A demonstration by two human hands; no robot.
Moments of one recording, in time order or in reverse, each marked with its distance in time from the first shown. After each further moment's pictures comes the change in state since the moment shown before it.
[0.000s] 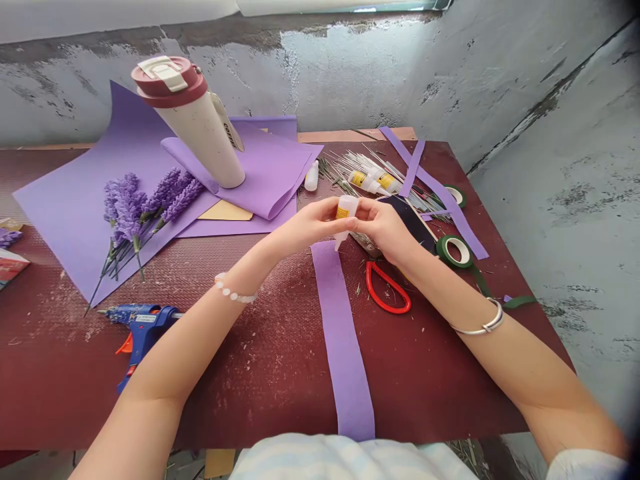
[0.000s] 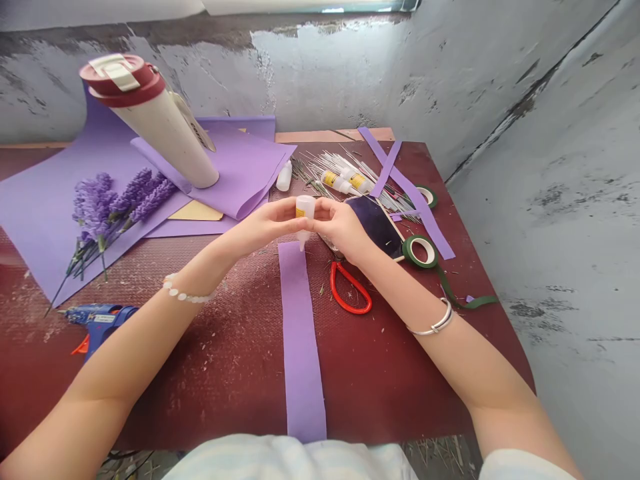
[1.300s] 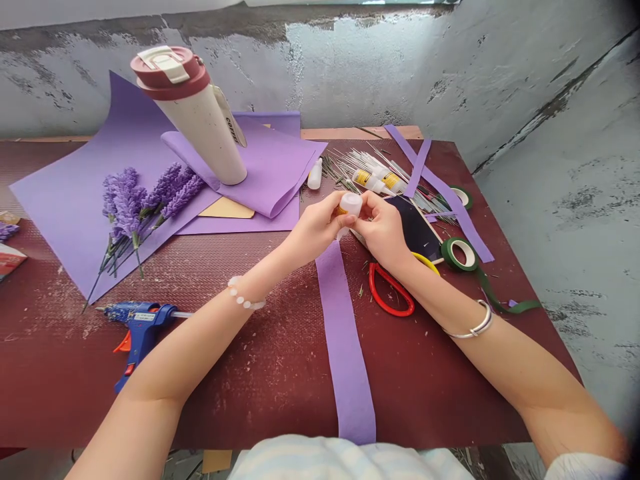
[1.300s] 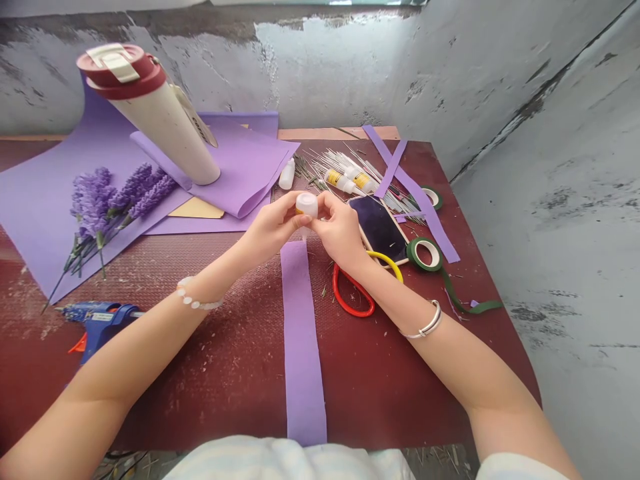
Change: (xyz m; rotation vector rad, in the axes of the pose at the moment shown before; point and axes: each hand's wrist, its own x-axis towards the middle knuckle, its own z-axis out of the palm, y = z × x) left_hand 0.002 -0.021 0.010 0.381 0.281 0.180; right_hand 0.000 0.008 0.017 -0.297 0.224 -0.244
